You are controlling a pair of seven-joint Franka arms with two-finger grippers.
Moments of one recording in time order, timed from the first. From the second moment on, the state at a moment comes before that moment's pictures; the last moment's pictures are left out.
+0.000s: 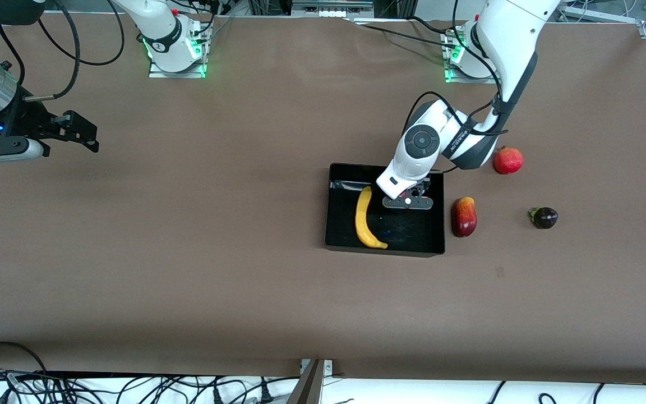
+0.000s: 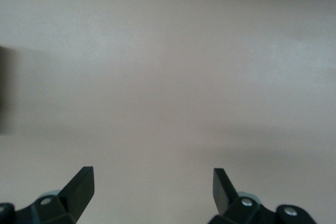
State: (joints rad) left arm -0.30 0.49 -0.24 -1.99 0.16 2.37 -0.62; right arm 0.12 0.03 -0.02 -1.62 0.01 1.67 -0.01
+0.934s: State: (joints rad) left arm -0.07 0.33 -0.23 -1.73 0.17 1.73 -0.24; right arm 0.11 0.03 -0.02 -1.62 0.01 1.68 -0.01
